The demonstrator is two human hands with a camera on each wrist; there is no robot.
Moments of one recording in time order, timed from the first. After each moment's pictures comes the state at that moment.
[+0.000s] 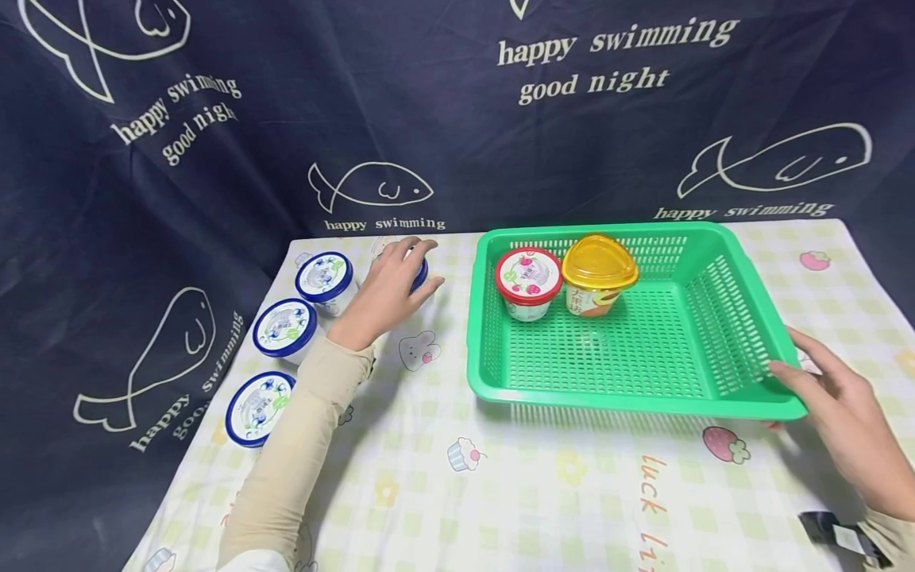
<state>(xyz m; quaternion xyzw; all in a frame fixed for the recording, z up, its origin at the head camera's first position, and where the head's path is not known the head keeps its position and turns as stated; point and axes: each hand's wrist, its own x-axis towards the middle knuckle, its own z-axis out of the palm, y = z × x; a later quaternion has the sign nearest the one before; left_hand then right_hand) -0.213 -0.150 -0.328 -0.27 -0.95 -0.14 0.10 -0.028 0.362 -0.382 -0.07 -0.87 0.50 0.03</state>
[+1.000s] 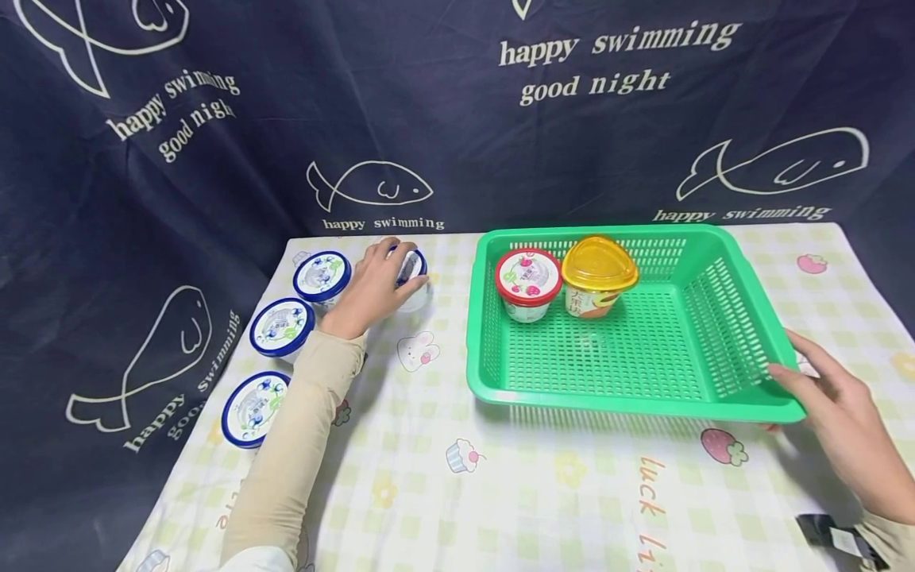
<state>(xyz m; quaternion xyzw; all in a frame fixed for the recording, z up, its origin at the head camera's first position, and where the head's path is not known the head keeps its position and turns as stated) -0.235 -0.175 -0.347 -0.21 -0.97 -0.14 0.06 -0.028 0.360 -0.383 -0.08 -0.87 0.48 0.03</state>
